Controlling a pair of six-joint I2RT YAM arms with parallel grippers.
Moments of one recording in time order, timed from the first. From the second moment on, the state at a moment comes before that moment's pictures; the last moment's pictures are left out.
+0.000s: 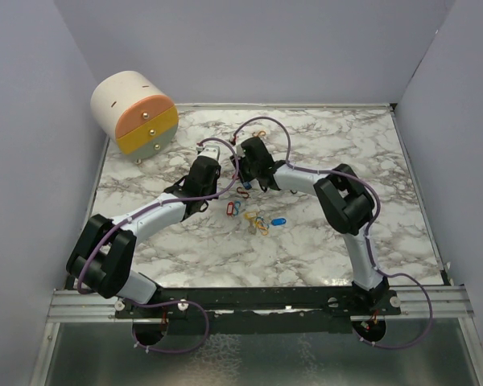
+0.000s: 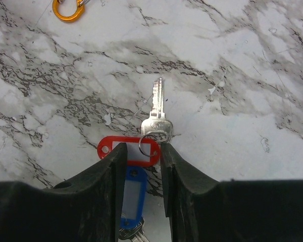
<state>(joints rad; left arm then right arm) -0.54 1.45 0.83 -0.09 -0.30 -0.28 0.69 2.18 1.48 0.06 0.06 0.00</state>
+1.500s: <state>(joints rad) -0.55 1.38 0.80 0.06 -0.05 -0.21 0.69 1.57 0.70 0.67 -0.13 -0.16</state>
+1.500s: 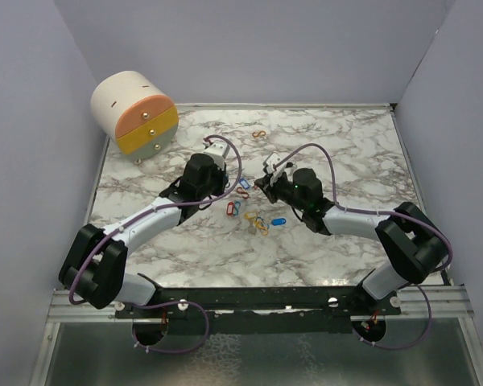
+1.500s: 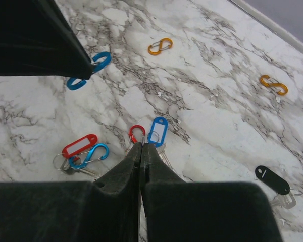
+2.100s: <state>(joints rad) -0.63 1.42 0.81 0.11 0.04 -0.13 0.68 1.55 0.67 0.73 -0.36 -0.23</state>
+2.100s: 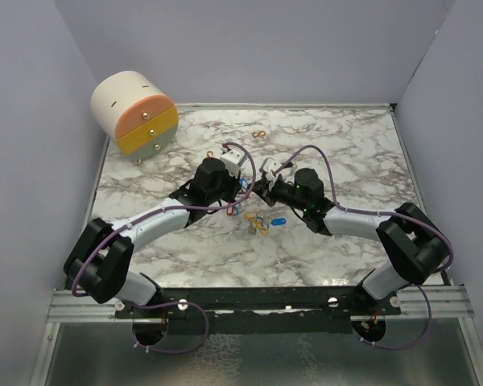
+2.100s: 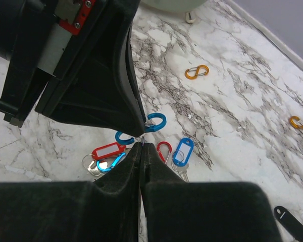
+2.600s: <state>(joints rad) -0.66 1.42 0.82 0.11 0.04 -0.12 0.68 1.58 0.69 0.70 -0.39 -0.25</state>
